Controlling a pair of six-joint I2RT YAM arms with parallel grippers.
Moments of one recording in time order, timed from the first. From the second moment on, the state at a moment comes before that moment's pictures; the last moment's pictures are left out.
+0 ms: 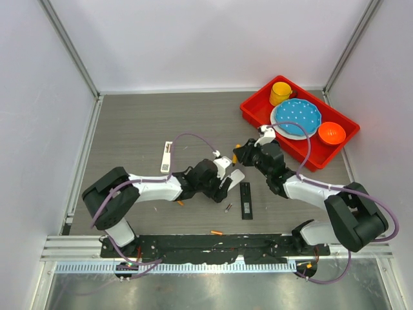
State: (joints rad) left arm -0.96 1.67 0.80 0.10 0.04 -0.24; right arm 0.51 1.34 0.50 0.55 0.02 0.53
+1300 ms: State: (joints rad) left arm -0.96 1.69 0.79 0.18 0.05 -0.26; right arm 0.56 1.32 0.46 0.55 0.08 0.50
